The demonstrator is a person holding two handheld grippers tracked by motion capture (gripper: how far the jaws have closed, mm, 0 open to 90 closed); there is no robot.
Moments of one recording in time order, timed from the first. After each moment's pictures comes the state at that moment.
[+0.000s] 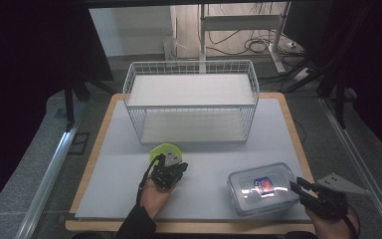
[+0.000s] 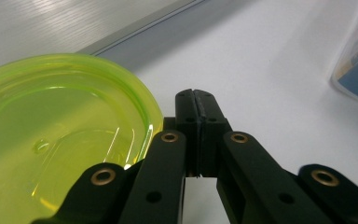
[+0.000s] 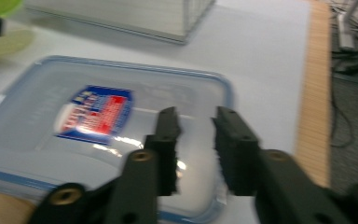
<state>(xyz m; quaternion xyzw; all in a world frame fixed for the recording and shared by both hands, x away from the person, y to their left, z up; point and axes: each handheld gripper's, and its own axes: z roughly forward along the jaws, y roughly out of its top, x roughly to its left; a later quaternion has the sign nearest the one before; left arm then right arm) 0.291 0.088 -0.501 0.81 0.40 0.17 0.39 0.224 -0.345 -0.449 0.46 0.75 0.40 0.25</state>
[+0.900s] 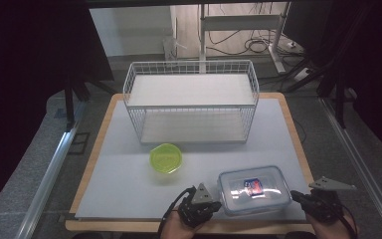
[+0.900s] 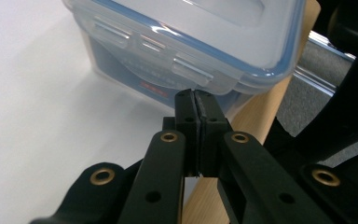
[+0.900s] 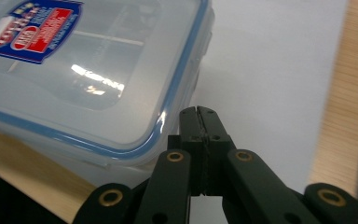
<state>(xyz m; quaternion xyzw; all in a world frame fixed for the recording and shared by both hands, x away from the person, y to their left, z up) 0.216 0.016 -0.515 0.85 0.31 0.05 0.43 0.229 -0.345 -0.472 0.48 0.80 0.32 0.17</state>
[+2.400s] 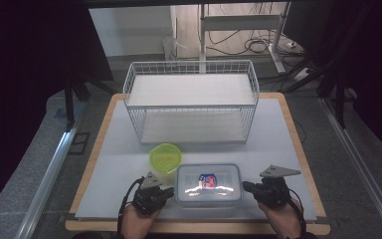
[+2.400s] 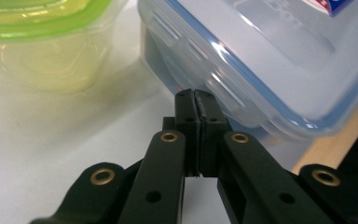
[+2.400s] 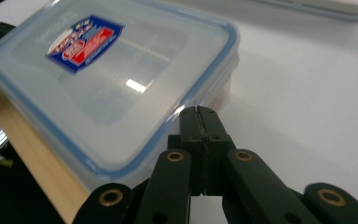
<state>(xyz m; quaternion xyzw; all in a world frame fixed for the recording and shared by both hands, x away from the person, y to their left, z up) 0.226 0.130 -0.519 0.80 0.43 0.08 0.40 0.259 -0.238 -0.480 0.41 0.82 0.39 0.10</state>
